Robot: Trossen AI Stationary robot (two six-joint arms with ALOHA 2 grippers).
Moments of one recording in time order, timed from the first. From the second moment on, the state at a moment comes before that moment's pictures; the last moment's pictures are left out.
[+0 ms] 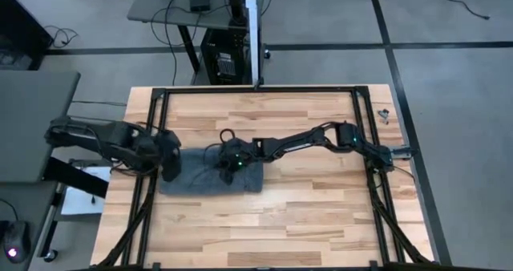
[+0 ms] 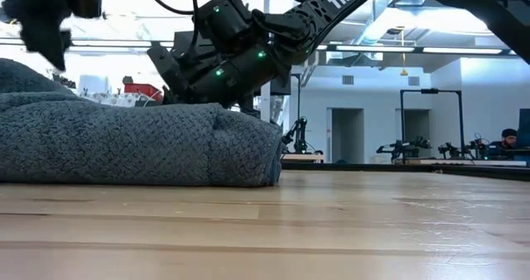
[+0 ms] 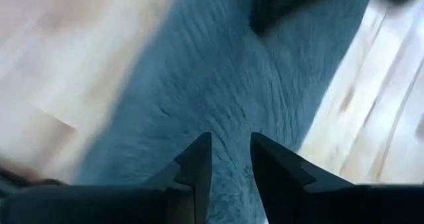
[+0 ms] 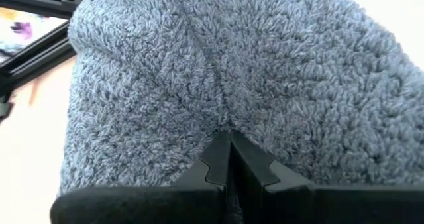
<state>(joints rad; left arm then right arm) -0.18 0.75 0.75 -1.13 -0.11 -0.76 -0.01 2.34 1.67 0.08 -0.13 0.44</state>
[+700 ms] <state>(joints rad) -0.18 0.86 0.63 -1.17 -0.13 -0.96 -0.07 2.12 1.67 -0.30 -0.17 0.14</state>
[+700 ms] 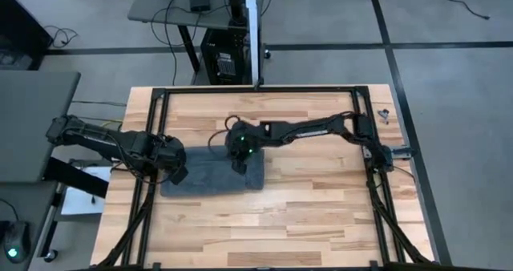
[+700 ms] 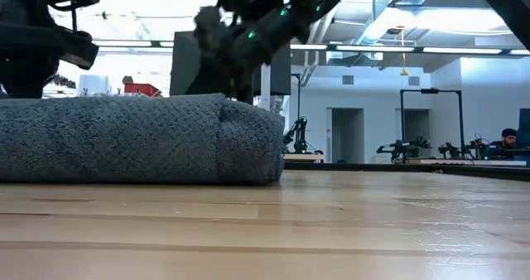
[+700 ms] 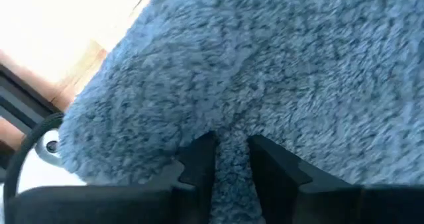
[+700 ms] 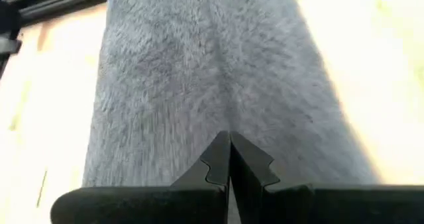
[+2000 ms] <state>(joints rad) -0.18 0.86 0.65 -1.18 -0.15 -0.93 0.00 2.25 1.68 -0.09 -0.18 0.25</state>
